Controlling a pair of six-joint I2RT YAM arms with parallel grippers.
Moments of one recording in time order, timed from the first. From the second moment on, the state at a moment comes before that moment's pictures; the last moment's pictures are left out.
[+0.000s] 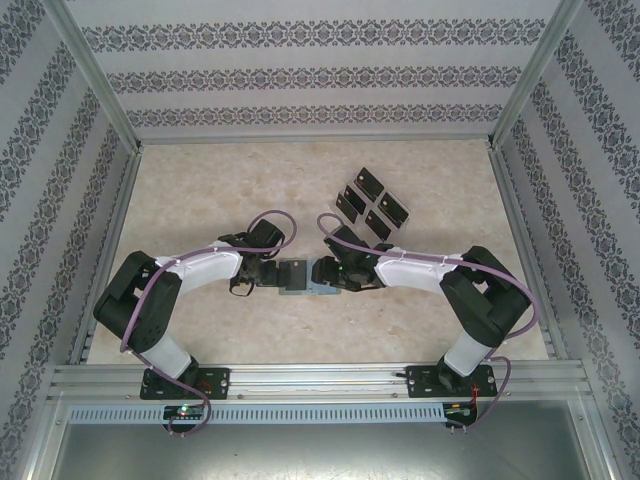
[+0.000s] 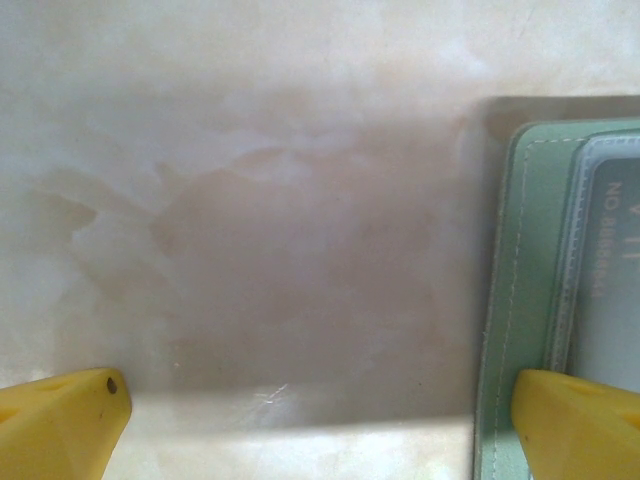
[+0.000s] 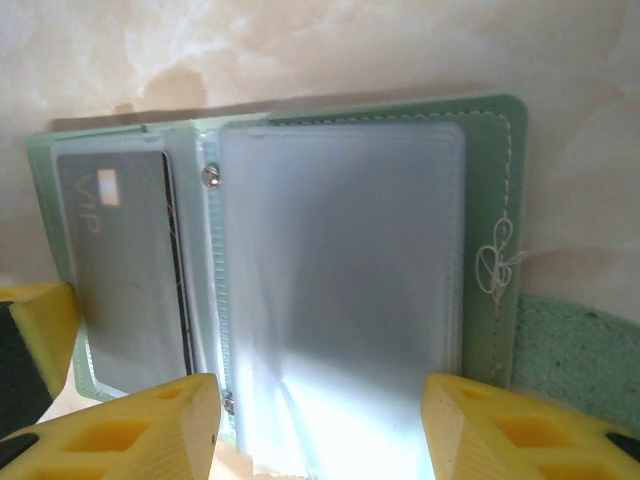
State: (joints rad) left arm -0.53 1.62 0.86 -0.56 -0.06 -0.56; right arm 0.76 1.67 0.86 -0.25 -0.14 0.89
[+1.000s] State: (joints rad) left arm -0.53 1.62 0.86 -0.56 -0.06 -0.56; right arm 0.70 1.61 0.87 -0.26 -0.12 0.87
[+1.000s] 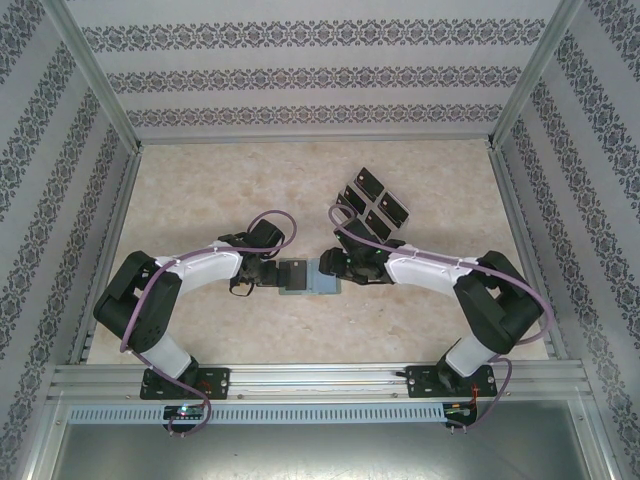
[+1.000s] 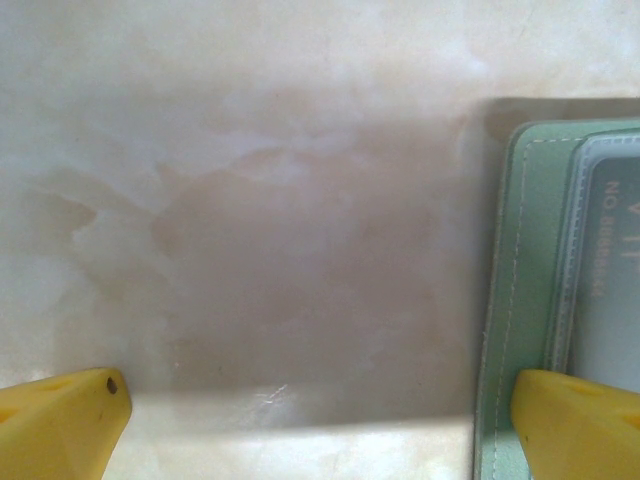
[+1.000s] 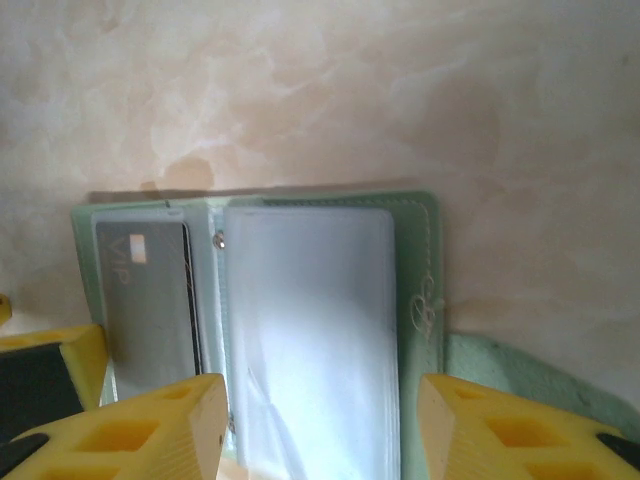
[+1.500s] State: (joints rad) left arm -0.53 1.62 0.86 -0.56 -0.06 -0.56; right arm 0.70 1.70 0.89 -0.24 -0.14 0.86
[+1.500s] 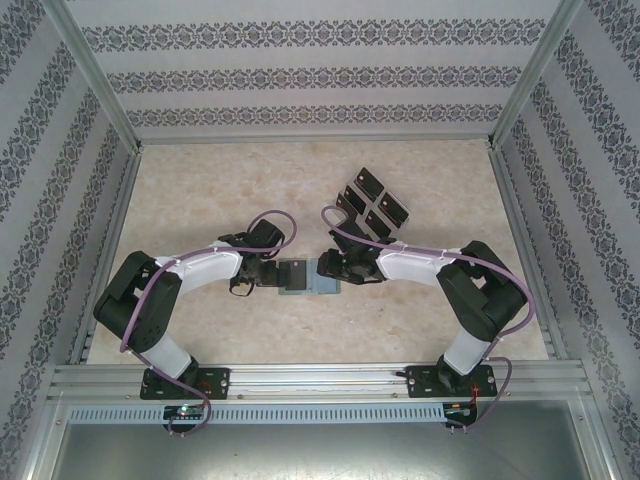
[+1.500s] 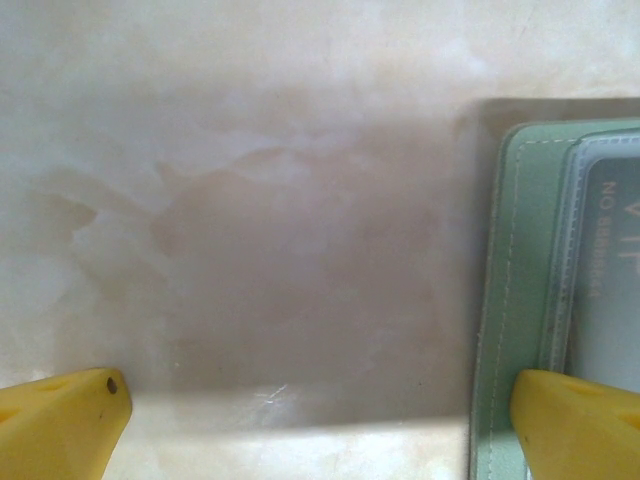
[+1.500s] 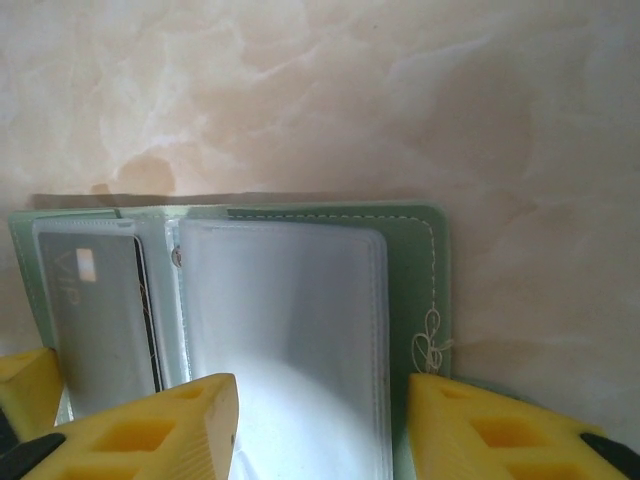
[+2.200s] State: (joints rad) left arm -0.54 1.62 0.86 -0.56 -0.05 -0.56; right arm 0.72 1.69 0.91 -0.24 -0.14 0.86
